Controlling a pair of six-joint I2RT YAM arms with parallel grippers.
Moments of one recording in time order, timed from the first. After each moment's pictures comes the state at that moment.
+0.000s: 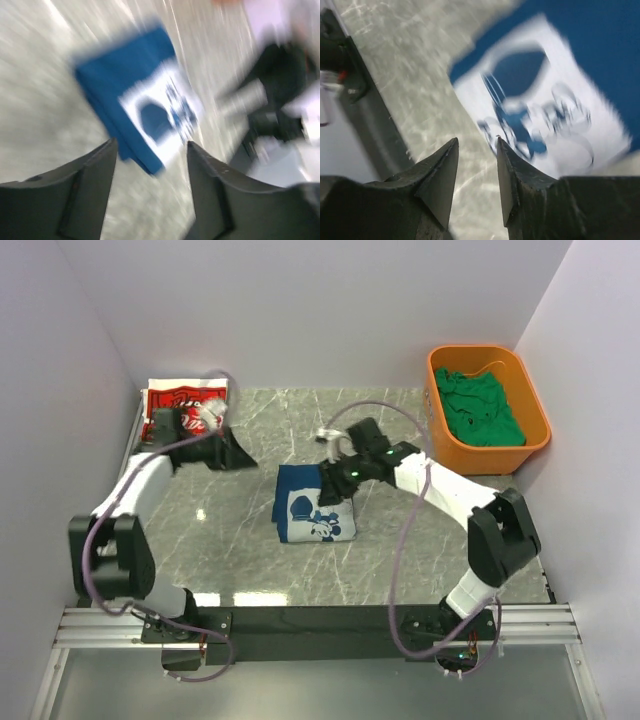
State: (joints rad) left arm -0.02 1.53 1.06 -0.44 0.98 -0.05; right arm 0.54 1.66 1.20 -0.51 -0.64 0.03
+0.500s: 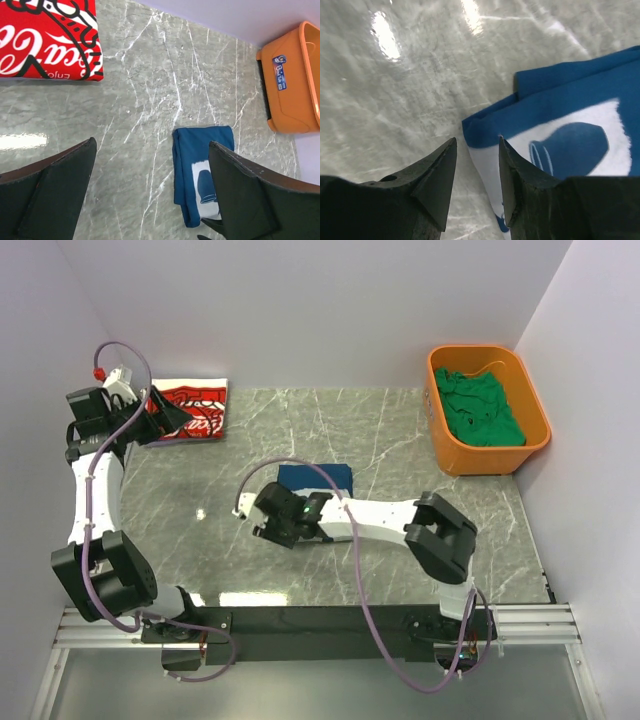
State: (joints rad) left arm 0.36 1.41 1.25 -0.36 0.71 -0.29; right arm 1.10 1.88 1.35 -0.42 0.05 -0.23
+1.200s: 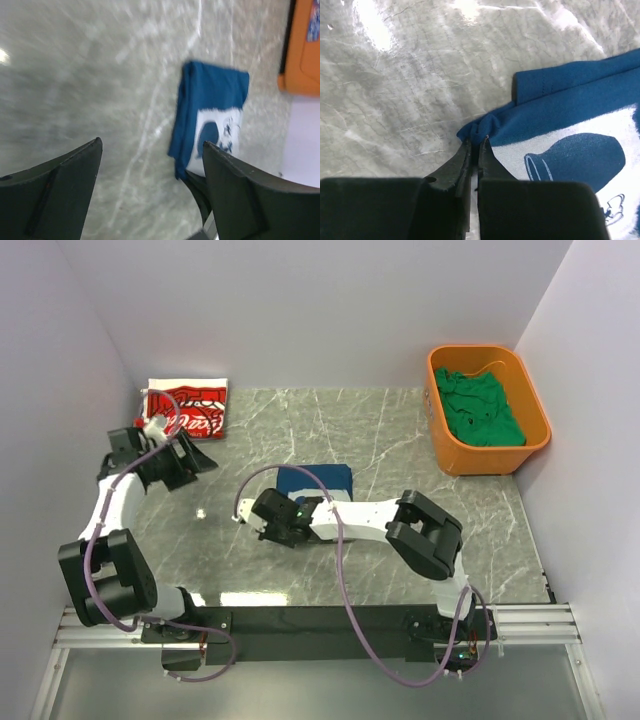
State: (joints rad) left arm 0.31 1.37 0.97 -0.42 0.67 -0.30; right arm 1.12 1.99 1.35 -0.38 0.12 -0.26
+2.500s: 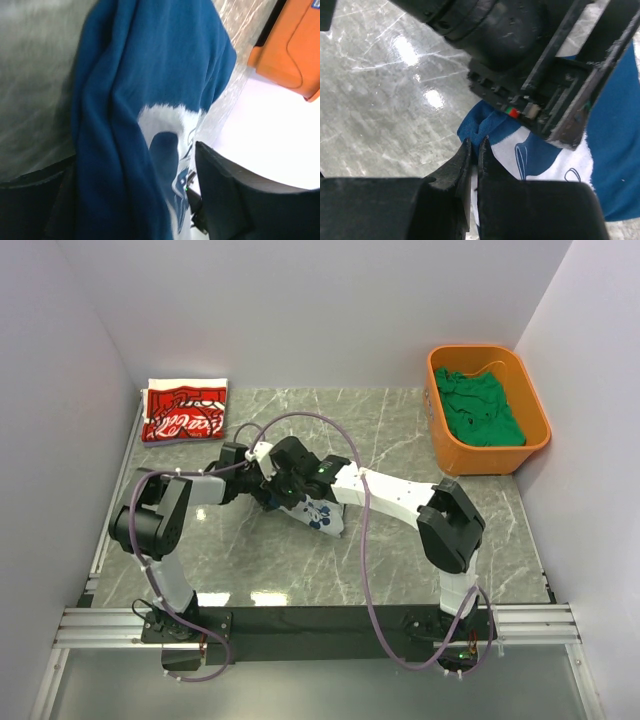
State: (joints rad) left arm -0.28 1.80 0.82 0.19 0.58 -1.06; right arm 0.93 1.89 1.51 -0.43 -0.10 -0.07
